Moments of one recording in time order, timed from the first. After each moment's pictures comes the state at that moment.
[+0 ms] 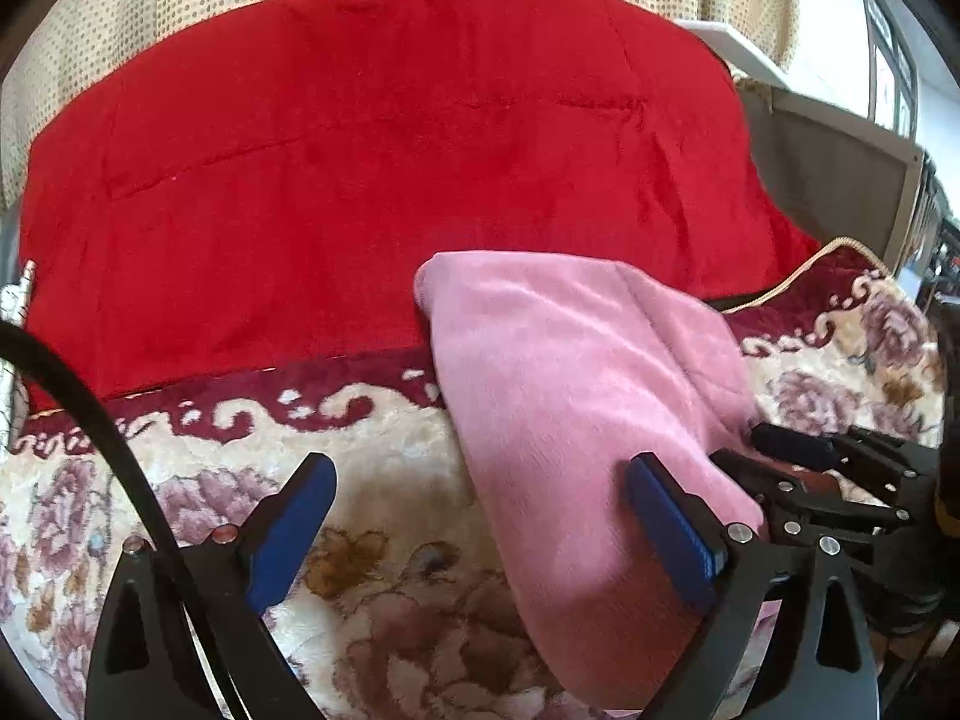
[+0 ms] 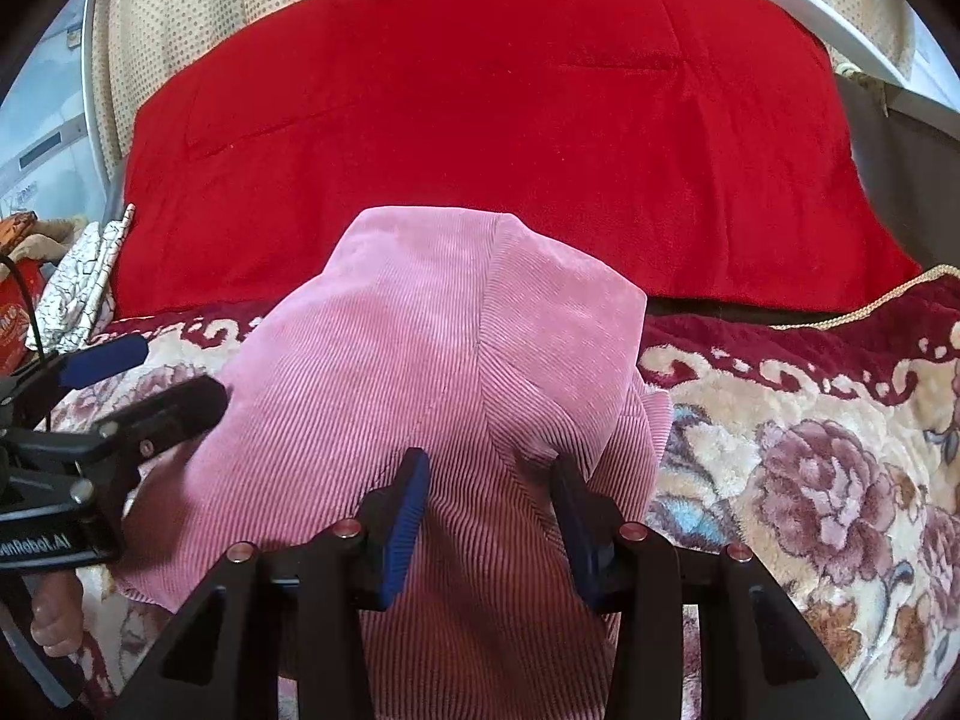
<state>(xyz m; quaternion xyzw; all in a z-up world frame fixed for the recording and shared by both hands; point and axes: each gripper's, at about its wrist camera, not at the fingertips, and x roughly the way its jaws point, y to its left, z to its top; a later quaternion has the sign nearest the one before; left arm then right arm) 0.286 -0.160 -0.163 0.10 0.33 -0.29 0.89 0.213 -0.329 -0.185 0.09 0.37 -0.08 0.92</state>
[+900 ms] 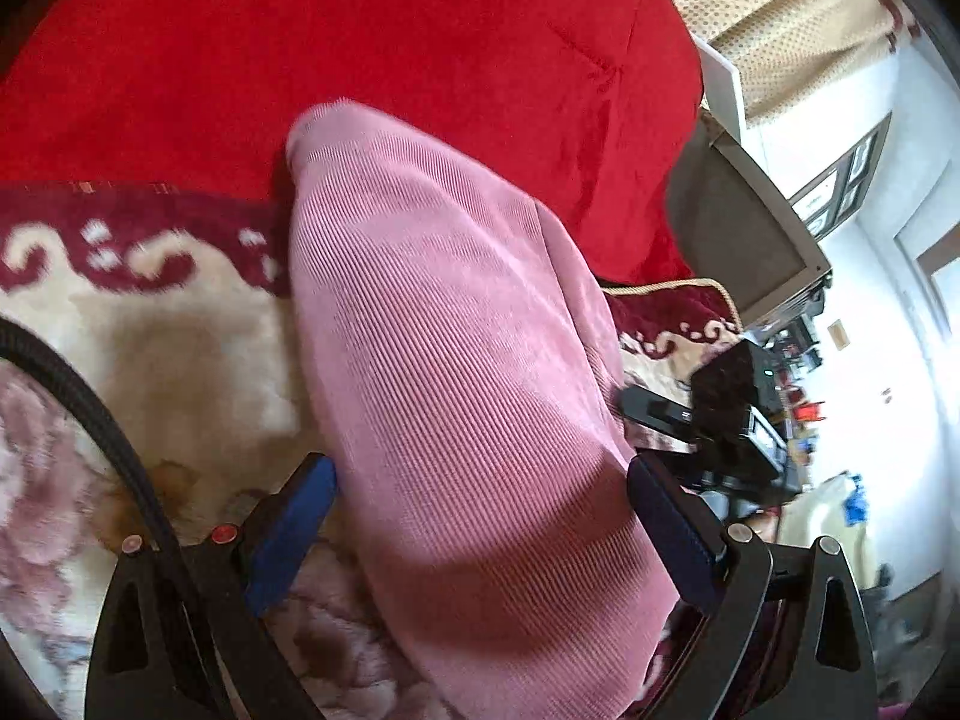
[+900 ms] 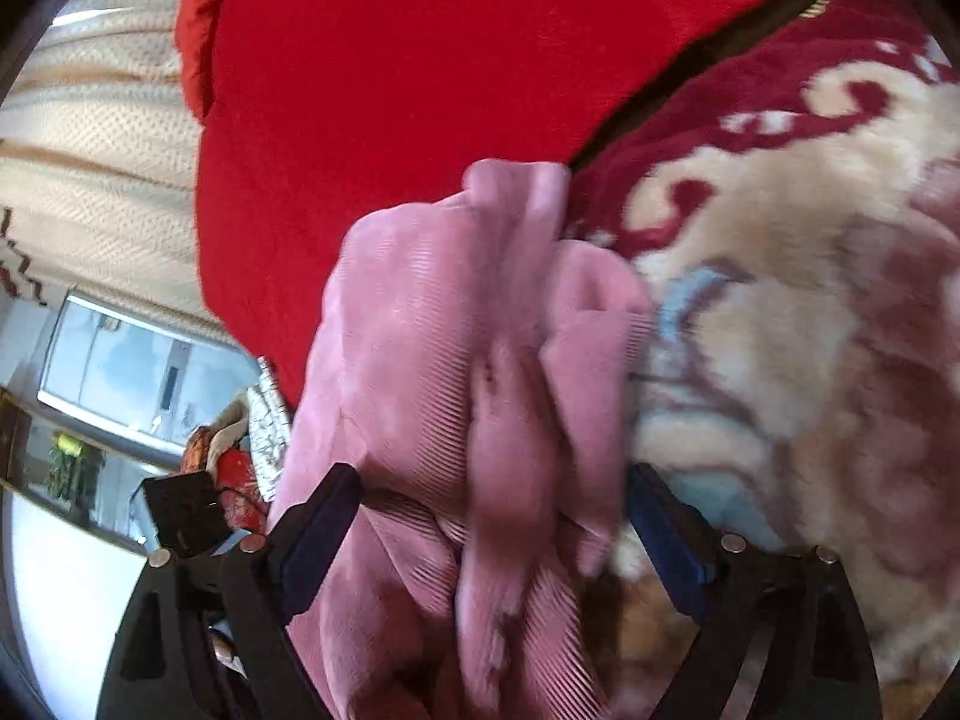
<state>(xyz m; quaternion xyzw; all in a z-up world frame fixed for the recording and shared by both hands) 0.344 -0.164 -0.205 -0.10 0.52 -0.44 0.73 0.252 -0.466 -0.261 0.47 0.39 0.13 0.78</state>
